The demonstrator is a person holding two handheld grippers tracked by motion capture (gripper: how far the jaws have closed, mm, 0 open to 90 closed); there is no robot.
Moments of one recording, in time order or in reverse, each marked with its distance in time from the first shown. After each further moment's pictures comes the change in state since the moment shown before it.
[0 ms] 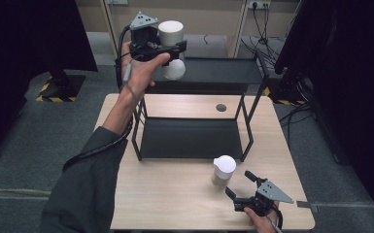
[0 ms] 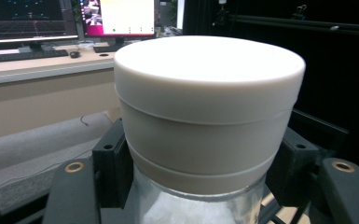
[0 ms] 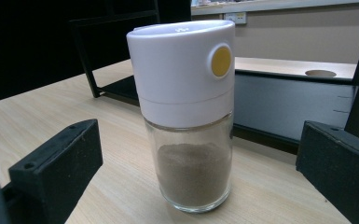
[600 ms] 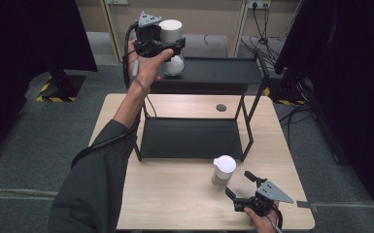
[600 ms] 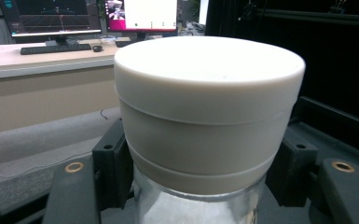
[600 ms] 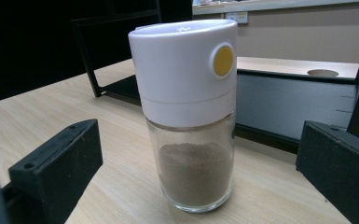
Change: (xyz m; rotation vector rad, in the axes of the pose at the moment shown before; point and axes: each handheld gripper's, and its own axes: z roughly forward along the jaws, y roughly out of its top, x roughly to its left) left arm 0.001 -0.006 0.029 0.018 0.097 -0.011; right arm -0.001 0.000 0.000 0.001 0.005 0.000
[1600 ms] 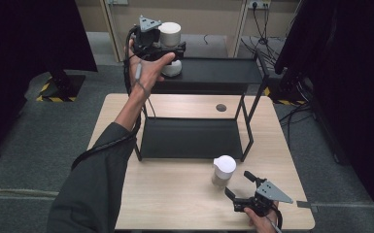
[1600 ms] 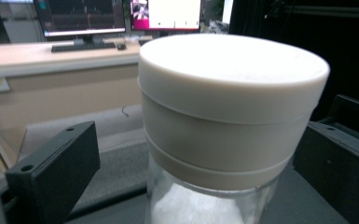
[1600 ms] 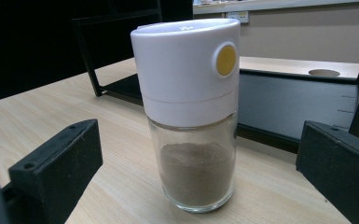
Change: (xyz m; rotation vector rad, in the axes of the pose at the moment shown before) left arm -0.010 -0.007 0.002 0.003 0.084 -0.017; right arm 0.001 0.000 0.000 0.002 0.001 -0.003
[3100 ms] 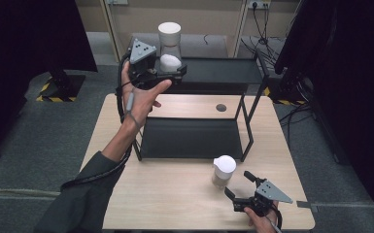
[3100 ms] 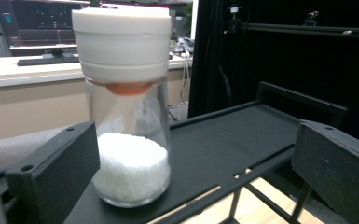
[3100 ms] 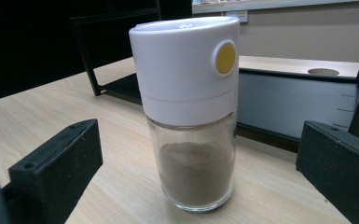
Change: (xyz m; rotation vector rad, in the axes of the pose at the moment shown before) left arm -0.012 -0.051 -0.064 -0.093 -0.127 0.012; right arm 0.001 0.000 0.001 0.004 -0.004 0.003
